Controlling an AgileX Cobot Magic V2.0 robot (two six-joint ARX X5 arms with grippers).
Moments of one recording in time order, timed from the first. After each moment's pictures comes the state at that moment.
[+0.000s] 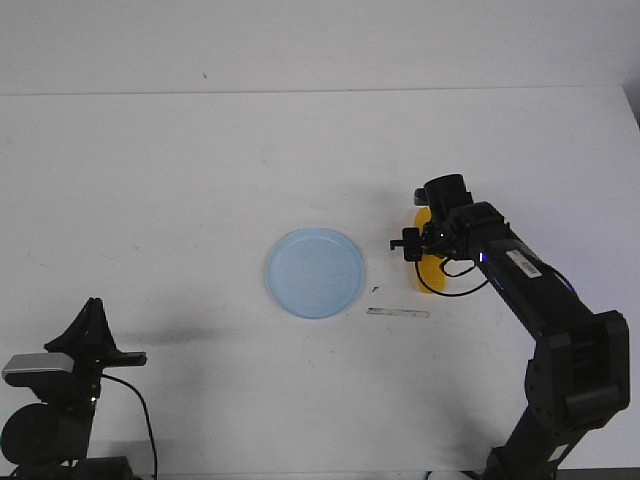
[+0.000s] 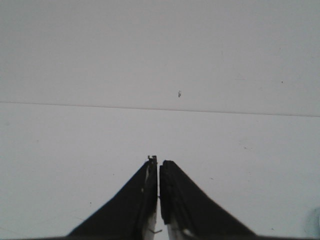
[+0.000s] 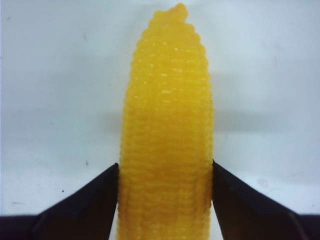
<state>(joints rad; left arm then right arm) 0.04 0.14 0.37 -0.06 0.00 -0.05 0.19 1.79 1.36 -0.76 0.00 0.23</state>
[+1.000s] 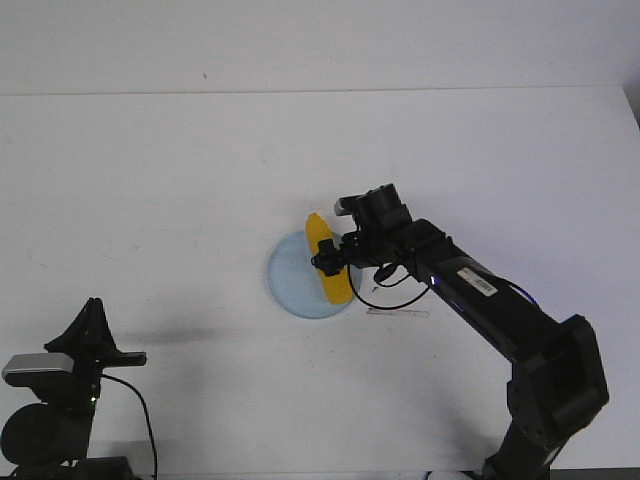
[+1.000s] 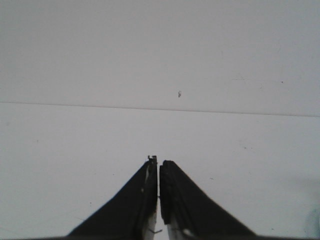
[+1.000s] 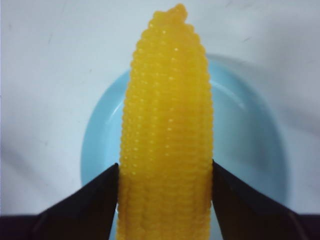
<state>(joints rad) 0.04 0.14 0.37 -0.06 0.00 -0.05 0.47 1.79 1.36 -0.53 -0.44 0.30</state>
